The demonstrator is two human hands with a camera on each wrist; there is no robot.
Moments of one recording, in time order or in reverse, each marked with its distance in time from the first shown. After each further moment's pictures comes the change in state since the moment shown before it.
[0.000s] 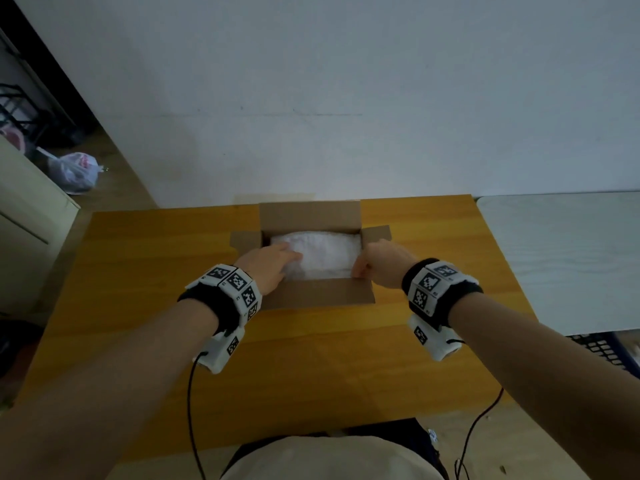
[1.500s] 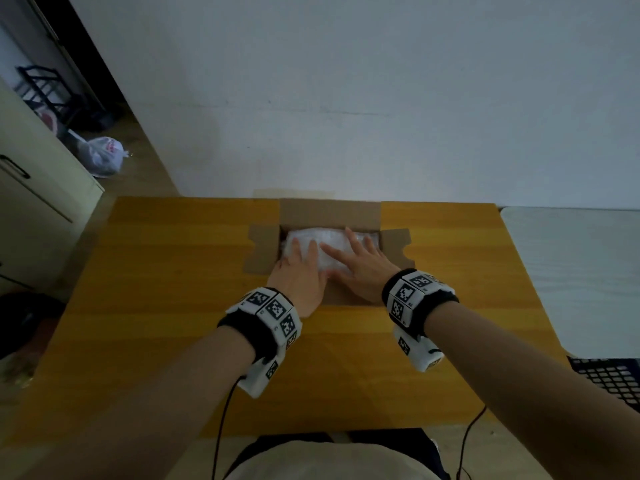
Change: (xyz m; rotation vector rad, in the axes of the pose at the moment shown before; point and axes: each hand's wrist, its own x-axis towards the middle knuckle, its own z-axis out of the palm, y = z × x) left_hand -0.015 0.045 0.023 -0.133 0.127 -0.257; right_hand 0.027 -0.038 0.026 0.033 -0.085 0.012
